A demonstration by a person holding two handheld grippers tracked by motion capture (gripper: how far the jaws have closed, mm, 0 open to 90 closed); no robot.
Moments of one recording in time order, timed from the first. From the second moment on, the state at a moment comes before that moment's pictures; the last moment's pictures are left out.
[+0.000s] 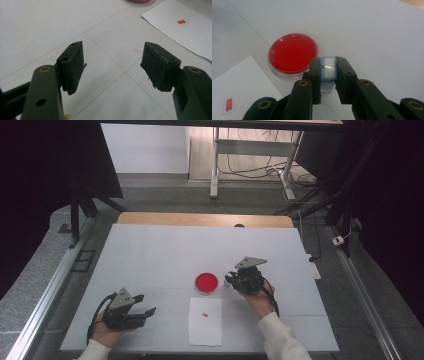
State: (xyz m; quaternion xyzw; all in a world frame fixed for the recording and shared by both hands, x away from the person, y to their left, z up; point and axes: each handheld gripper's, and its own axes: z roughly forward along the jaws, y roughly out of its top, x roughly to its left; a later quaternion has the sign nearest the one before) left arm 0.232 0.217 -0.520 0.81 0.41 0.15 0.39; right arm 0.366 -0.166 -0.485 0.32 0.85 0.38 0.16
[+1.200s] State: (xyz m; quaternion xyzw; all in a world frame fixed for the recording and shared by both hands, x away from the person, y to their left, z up) left arm 0.234 0.217 -0.523 0.81 0.40 0.15 0.39; right arm 0.370 -0.157 -0.496 0.32 0.85 0.38 0.17
